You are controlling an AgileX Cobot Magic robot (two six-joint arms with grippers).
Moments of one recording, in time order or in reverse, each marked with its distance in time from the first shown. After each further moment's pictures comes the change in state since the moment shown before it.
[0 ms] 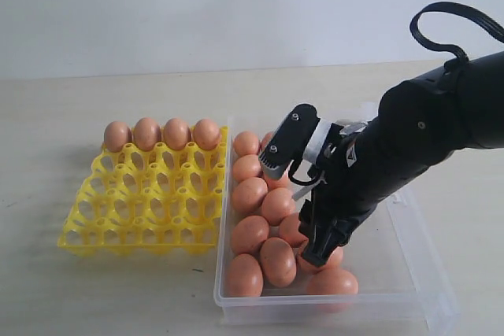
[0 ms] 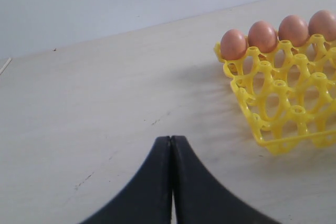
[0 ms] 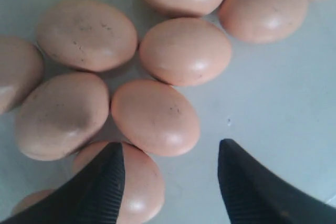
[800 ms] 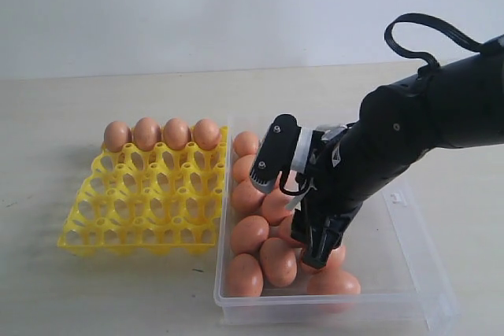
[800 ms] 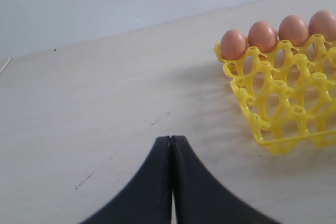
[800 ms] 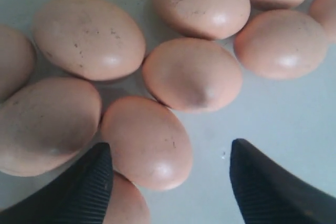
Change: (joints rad) left arm 0.000 0.000 0.000 0.000 0.000 0.000; right arm 0.000 0.073 -0.040 0.016 -0.028 -0.194
